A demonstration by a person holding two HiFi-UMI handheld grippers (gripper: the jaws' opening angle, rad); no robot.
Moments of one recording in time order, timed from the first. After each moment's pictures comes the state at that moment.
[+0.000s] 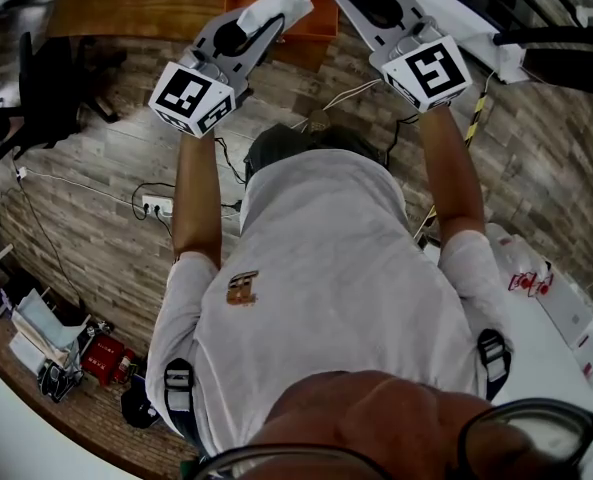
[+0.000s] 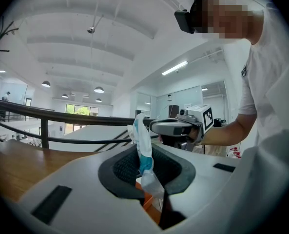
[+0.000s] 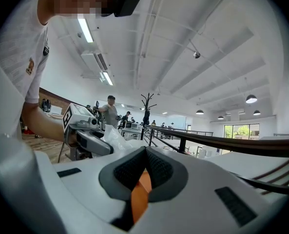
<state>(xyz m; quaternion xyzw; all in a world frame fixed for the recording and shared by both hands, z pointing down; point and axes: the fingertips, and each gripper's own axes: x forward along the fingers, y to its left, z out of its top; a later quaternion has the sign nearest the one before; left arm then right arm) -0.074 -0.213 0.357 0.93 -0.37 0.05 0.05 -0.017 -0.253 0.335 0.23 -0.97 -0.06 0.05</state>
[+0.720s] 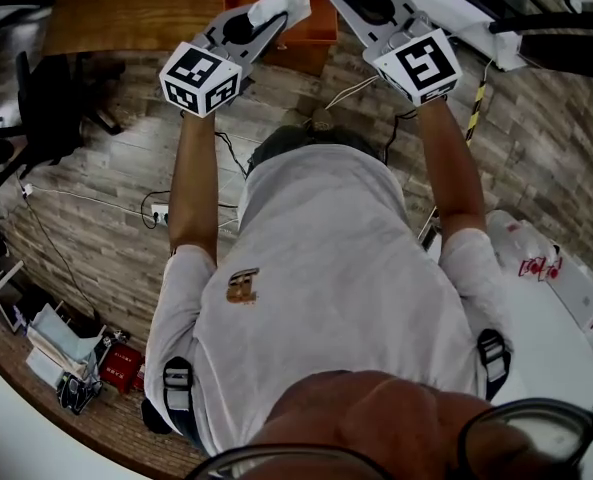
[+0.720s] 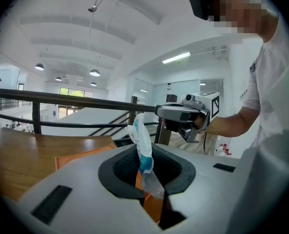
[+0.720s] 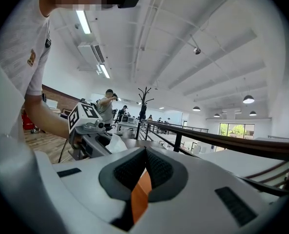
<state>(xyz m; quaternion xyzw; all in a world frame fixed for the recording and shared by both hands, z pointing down) -0.085 -0.252 0.397 0.93 -0.32 0.12 0.11 -0.033 -0.276 0.340 0.25 -0.96 -0.06 0.09</state>
